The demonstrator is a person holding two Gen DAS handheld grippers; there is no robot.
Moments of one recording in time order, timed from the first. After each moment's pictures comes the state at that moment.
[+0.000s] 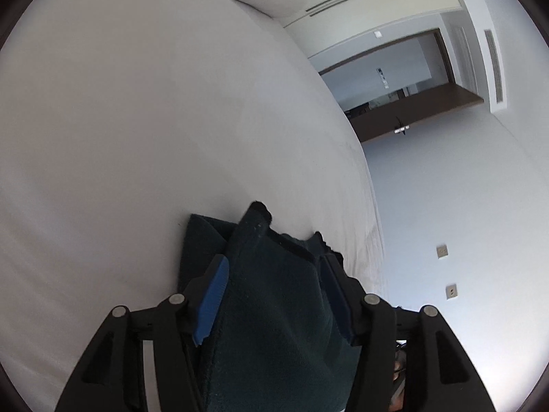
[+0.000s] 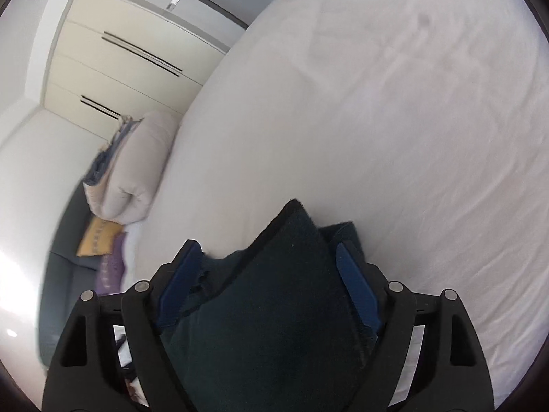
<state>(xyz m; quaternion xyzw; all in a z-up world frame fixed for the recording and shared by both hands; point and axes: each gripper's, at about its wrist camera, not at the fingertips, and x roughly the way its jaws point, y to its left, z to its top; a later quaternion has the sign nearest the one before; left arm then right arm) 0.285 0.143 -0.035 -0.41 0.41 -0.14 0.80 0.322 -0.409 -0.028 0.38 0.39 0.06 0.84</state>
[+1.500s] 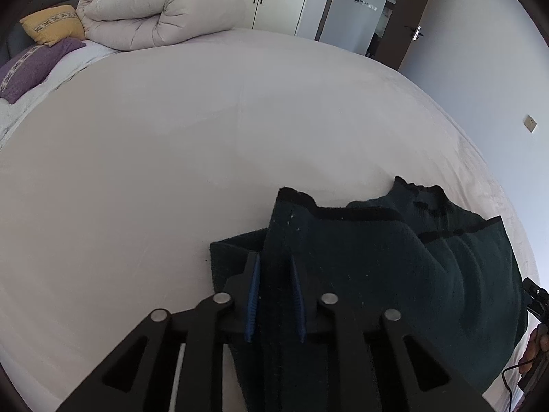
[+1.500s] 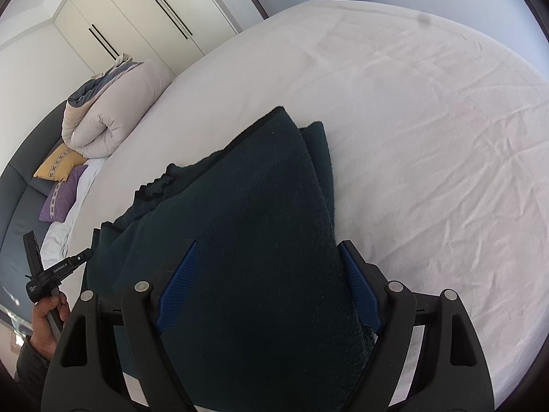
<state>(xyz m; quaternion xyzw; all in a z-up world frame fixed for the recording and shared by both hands) 0.313 0.080 -0.046 -0.08 0.45 -0.05 0.89 0.227 -0.374 -0.036 0.22 0.42 0.05 0.88</state>
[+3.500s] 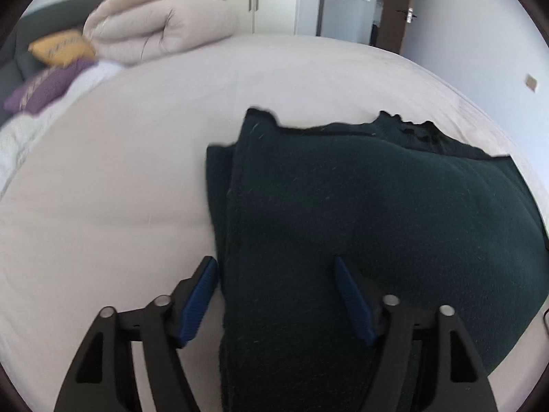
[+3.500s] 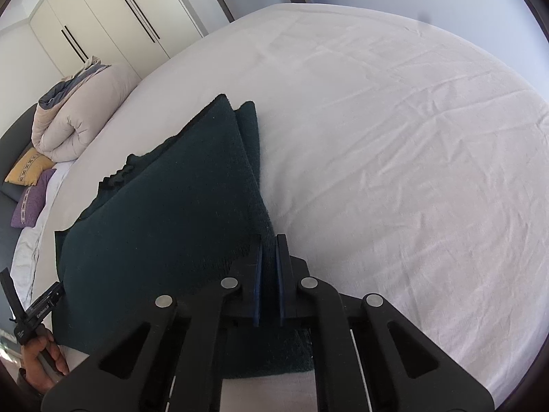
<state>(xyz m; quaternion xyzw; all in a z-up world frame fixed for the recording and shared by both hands) 0.237 0.053 -0.079 -0.04 0.43 -0.02 0.90 0.189 -0.384 -0.056 0.21 0.43 -0.03 0.88</state>
